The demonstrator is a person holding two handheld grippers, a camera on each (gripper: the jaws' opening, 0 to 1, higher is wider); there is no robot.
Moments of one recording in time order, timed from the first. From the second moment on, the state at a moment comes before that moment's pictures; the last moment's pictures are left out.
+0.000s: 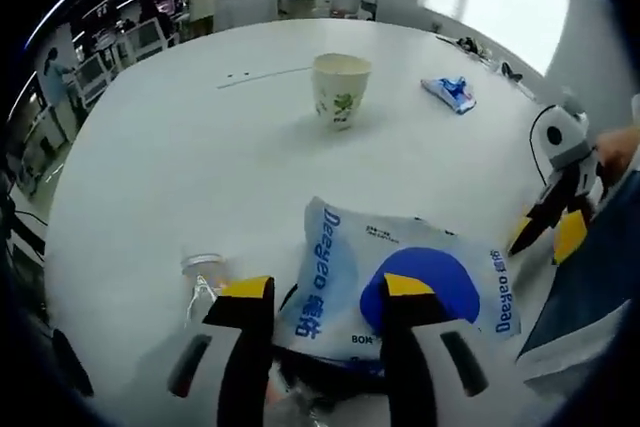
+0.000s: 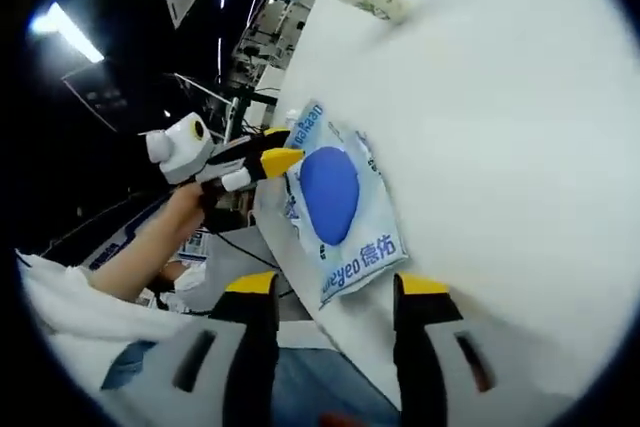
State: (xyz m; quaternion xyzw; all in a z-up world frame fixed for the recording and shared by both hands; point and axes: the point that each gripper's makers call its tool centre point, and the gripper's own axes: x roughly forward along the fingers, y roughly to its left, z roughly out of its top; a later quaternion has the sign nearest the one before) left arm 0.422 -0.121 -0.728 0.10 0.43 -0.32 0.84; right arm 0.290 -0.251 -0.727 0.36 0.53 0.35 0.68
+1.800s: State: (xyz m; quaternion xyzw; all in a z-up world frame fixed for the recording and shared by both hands) left arm 0.448 -0.245 -0.634 -0.07 0.32 -0.32 0.89; right arm 0.407 -0.426 -0.623 0.41 0.30 0.22 0.83
